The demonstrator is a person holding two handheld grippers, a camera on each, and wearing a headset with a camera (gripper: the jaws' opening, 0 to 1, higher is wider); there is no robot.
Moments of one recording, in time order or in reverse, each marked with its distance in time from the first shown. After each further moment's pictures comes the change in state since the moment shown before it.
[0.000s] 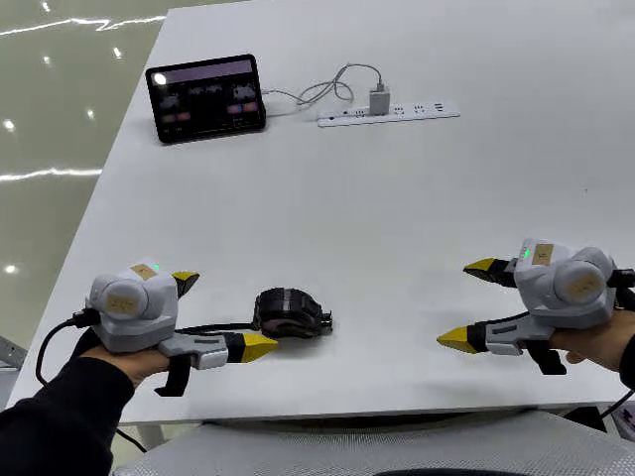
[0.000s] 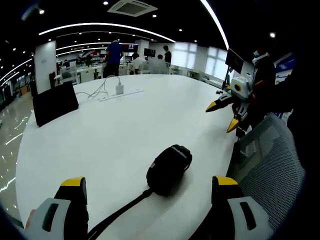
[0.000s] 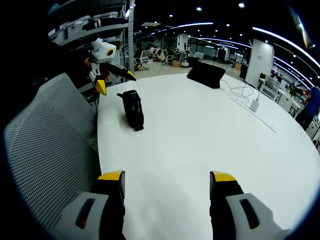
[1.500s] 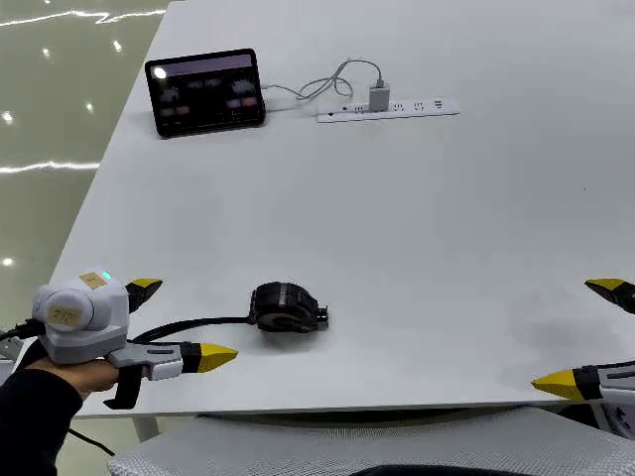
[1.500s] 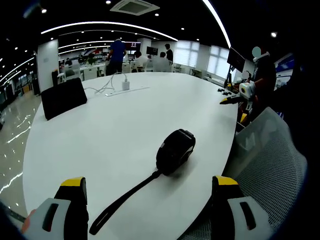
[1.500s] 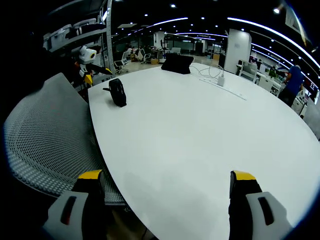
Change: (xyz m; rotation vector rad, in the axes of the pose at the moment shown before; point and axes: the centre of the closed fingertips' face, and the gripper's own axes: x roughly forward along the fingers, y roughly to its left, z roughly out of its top) left arm -0.026 0.013 -0.021 0.000 0.029 0.022; right arm -0.083 -0.025 -0.083 0.144 0.019 -0.133
